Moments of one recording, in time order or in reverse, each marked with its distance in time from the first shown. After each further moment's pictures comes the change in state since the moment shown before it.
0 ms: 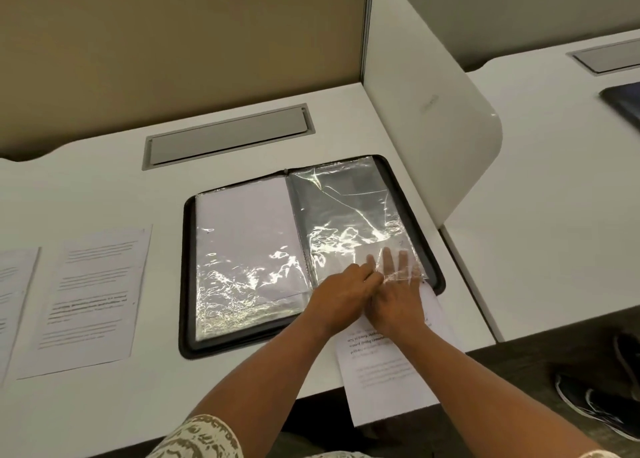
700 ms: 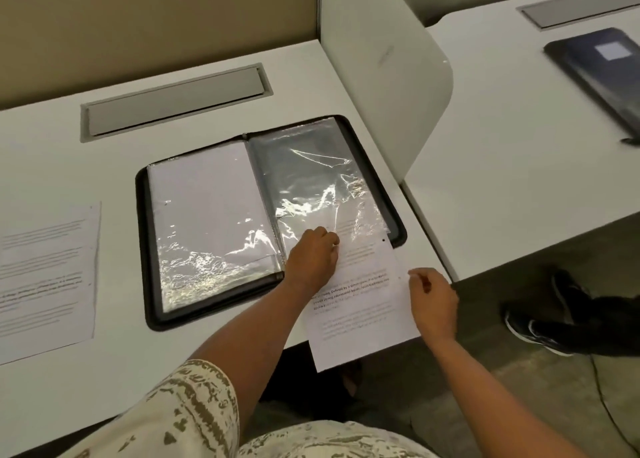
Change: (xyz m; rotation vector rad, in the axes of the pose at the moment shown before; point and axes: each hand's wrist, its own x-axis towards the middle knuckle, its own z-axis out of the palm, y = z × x) left_hand 0.001 0.001 0.037 -0.181 0.025 -0.351; right_hand -0.119 0.063 -0.015 0.881 0.313 0.618
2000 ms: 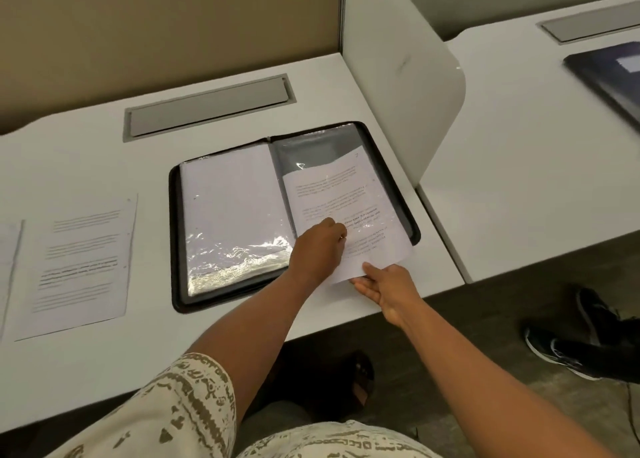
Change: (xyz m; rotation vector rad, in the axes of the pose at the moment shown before) left_hand -0.018 0.010 -0.040 0.025 0.100 0.005; right_hand -0.015 -0.071 0.049 0.726 -0.489 0.567
